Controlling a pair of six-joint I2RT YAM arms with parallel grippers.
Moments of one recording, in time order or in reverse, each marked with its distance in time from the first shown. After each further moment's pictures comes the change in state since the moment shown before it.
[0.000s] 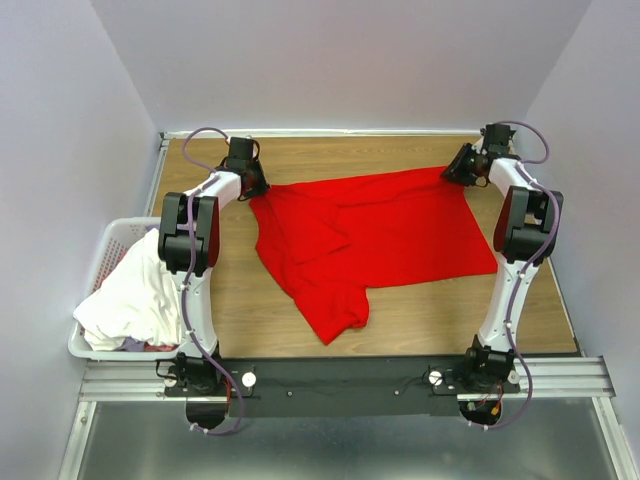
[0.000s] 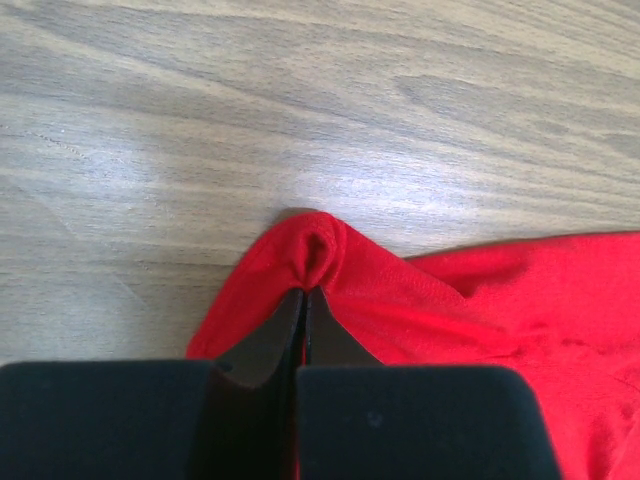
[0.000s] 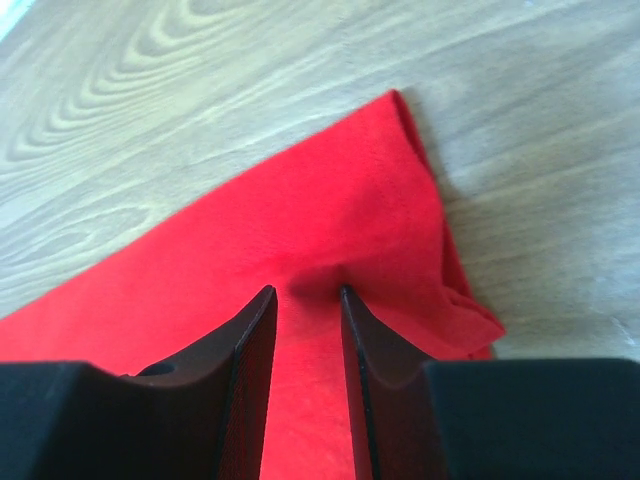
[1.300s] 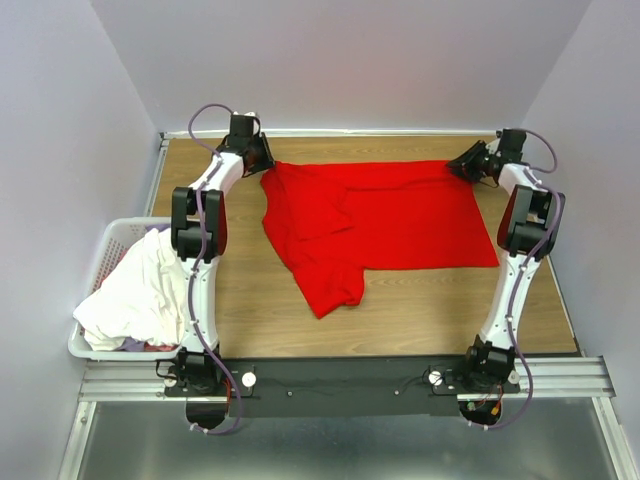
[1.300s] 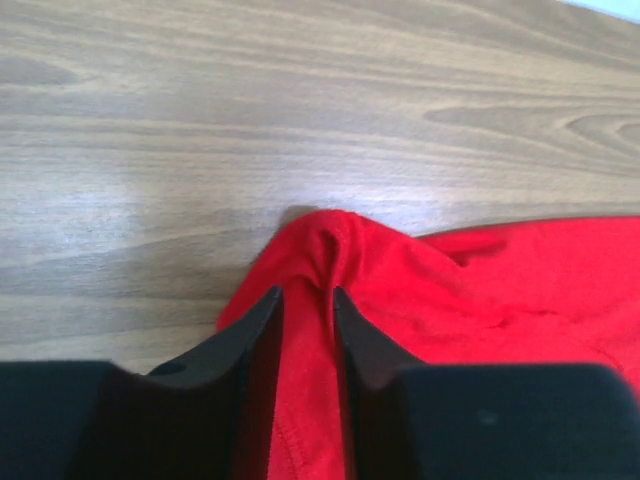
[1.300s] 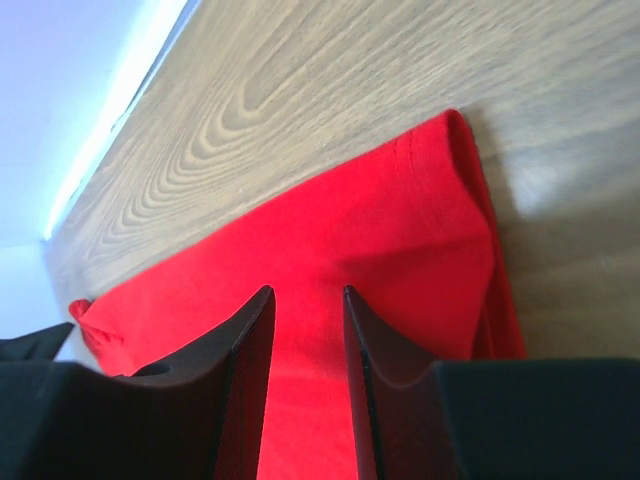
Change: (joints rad) left arm 0.017 0.224 0.418 -0.095 0.110 0.045; right arm -0.092 0.177 0.130 0.170 -0.252 0.220
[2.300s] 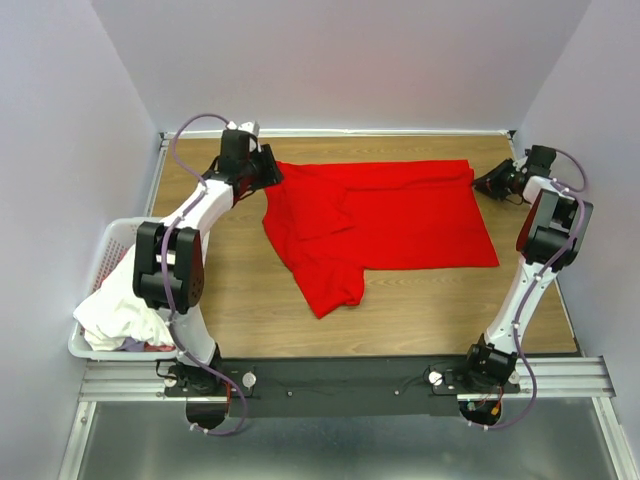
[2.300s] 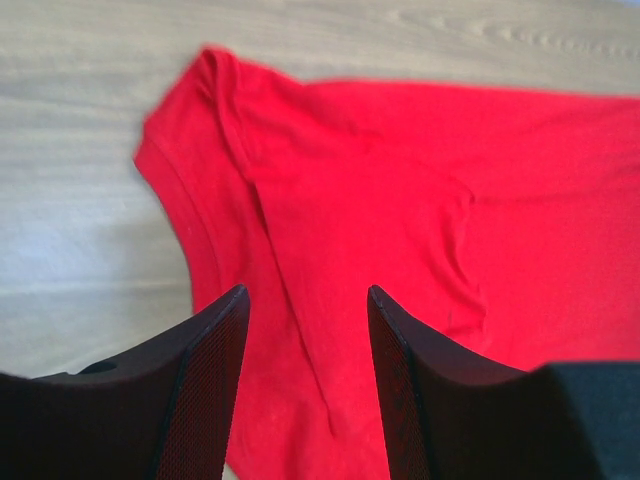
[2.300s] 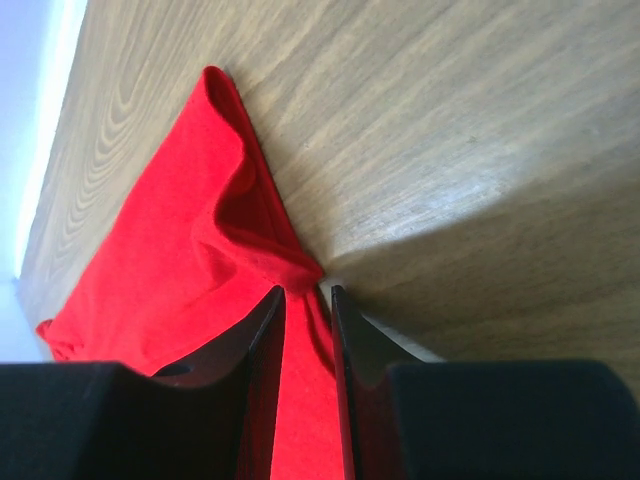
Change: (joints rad) left arm -0.070 -0.576 -0.601 0.150 0.018 -0.016; right arm -0.137 -0.154 -0.246 -0.001 0.045 -0.076
